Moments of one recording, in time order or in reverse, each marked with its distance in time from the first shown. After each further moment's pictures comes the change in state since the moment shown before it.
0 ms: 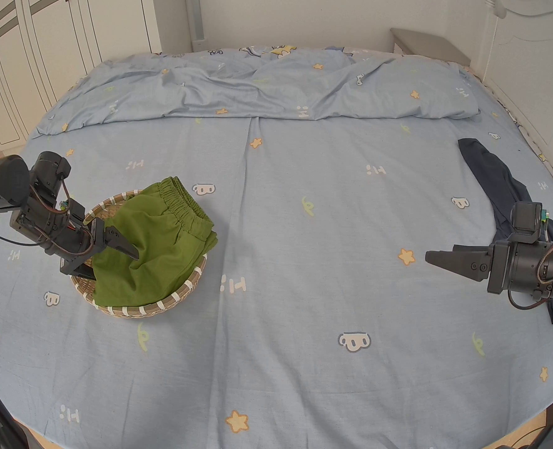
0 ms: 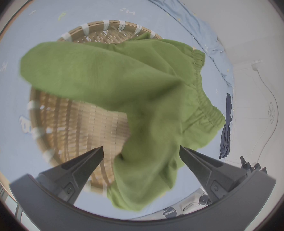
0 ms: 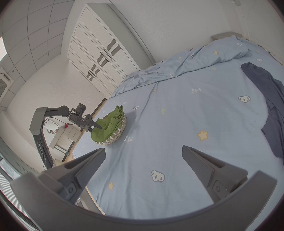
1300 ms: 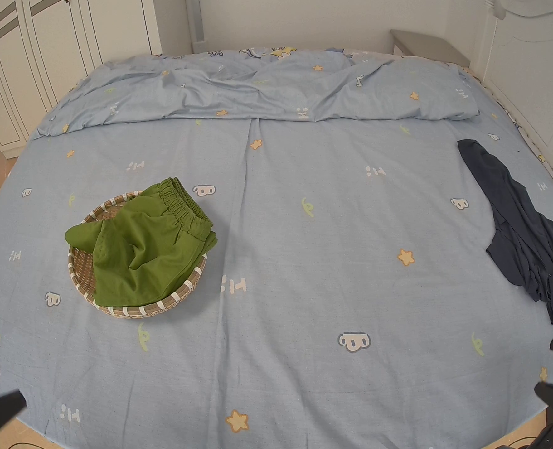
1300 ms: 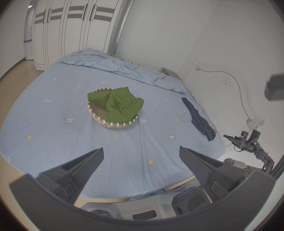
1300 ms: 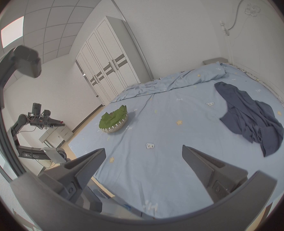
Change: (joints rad) left arm -0.077 -1.382 0.613 0.097 0.073 0.053; right arm -0.064 -0.927 0.284 0.504 -0.065 -0.090
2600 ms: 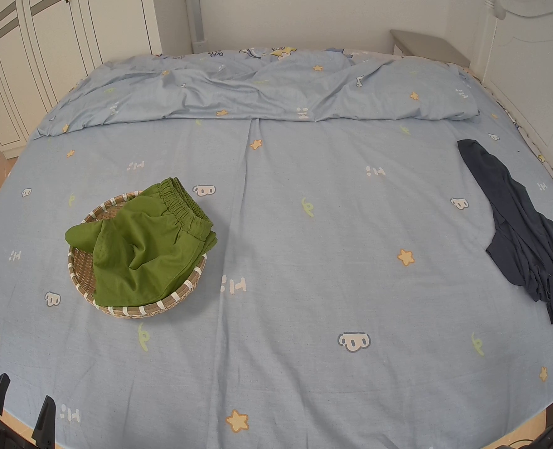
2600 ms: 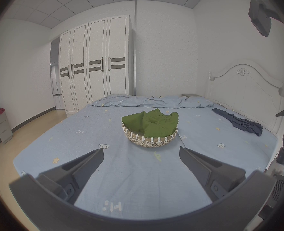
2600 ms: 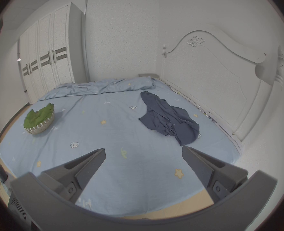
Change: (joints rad) left arm -0.018 -0.527 0.835 -0.753 0.379 0.170; right arm -0.171 -0.256 -0.035 0.328 -0.604 -0.107
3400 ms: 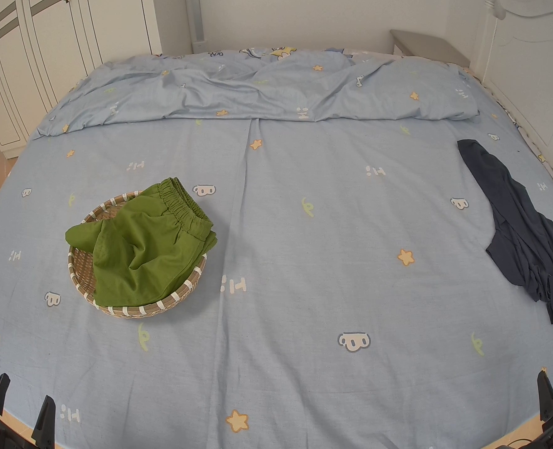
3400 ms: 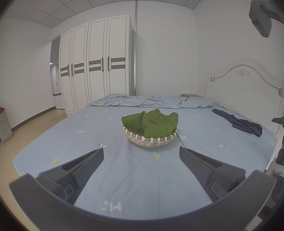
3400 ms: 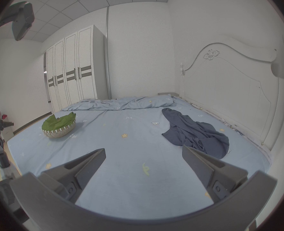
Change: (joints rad) left arm 0.000 0.000 0.000 -0.002 0.000 -0.006; right arm -0.103 -0.153 0.383 -0.493 0.308 -0.063
